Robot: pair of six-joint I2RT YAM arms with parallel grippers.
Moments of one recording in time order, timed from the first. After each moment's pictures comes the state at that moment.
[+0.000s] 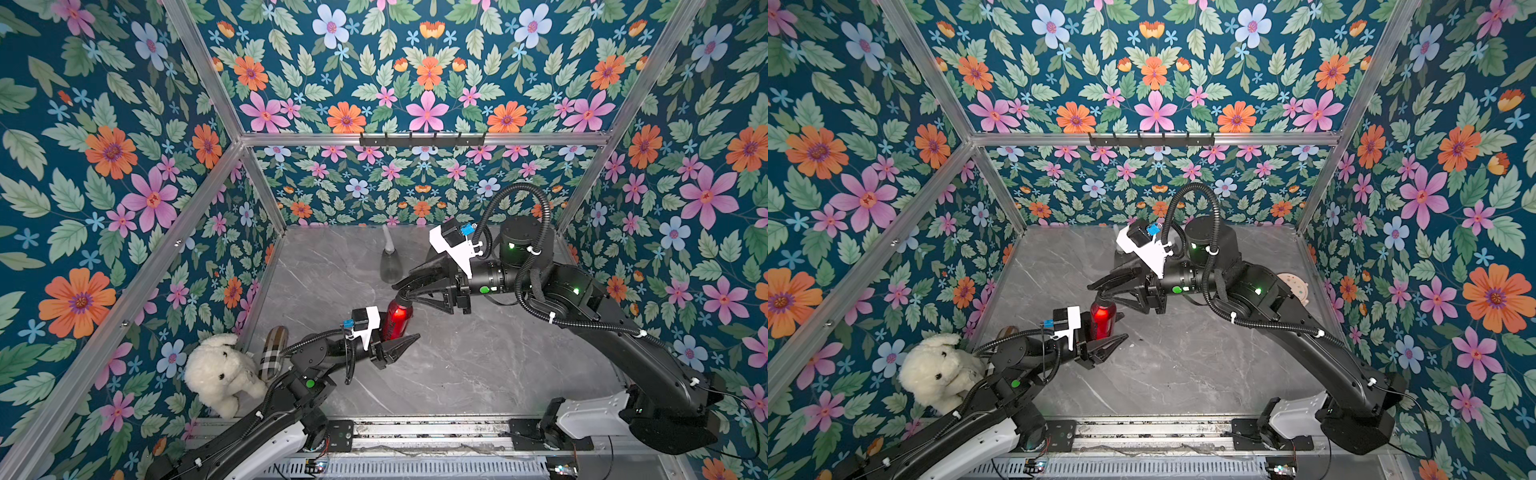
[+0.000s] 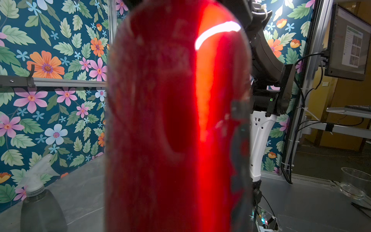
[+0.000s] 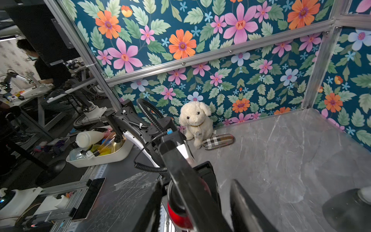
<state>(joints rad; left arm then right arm) -0.81 0.66 0.39 0.59 0.49 -0.21 0.87 1.34 1.70 -0.58 -0.65 0.07</state>
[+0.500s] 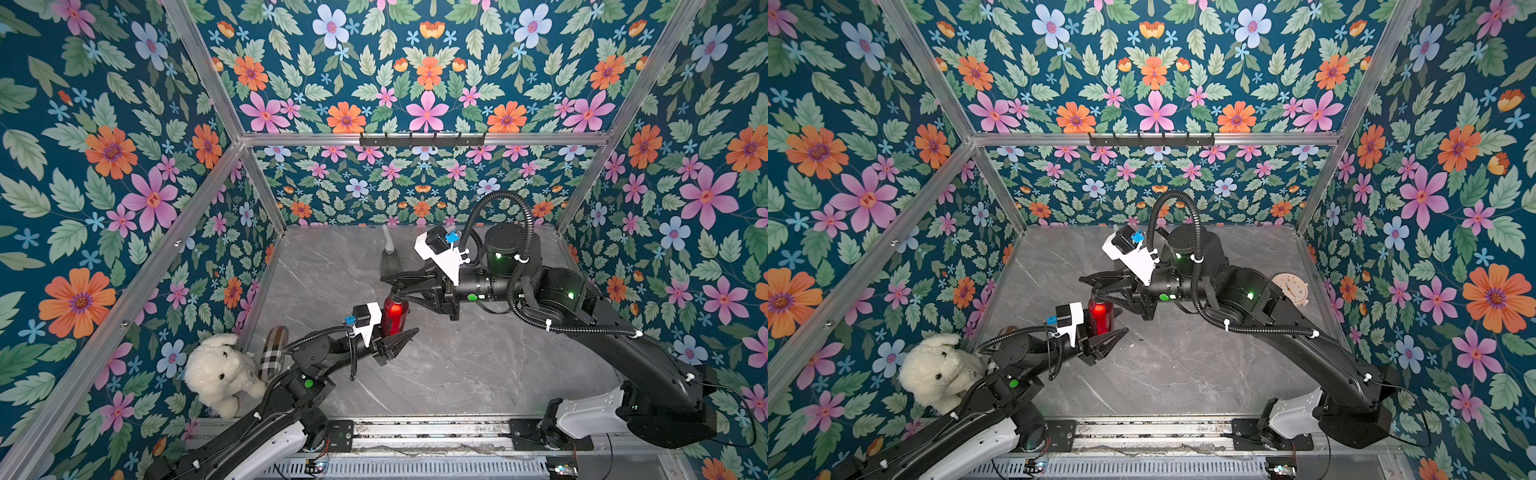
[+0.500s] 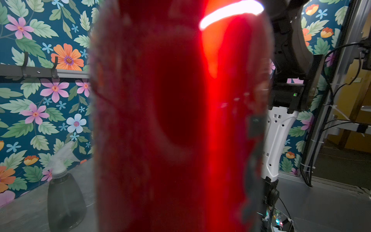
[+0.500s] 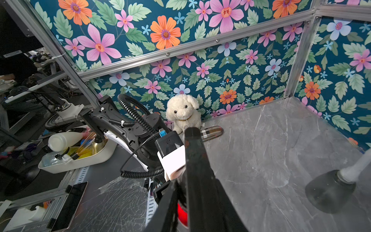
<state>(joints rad) -0.81 0.65 0.41 0.49 0.40 -0.16 0.98 1.37 1.74 -0.64 -0.42 0.08</state>
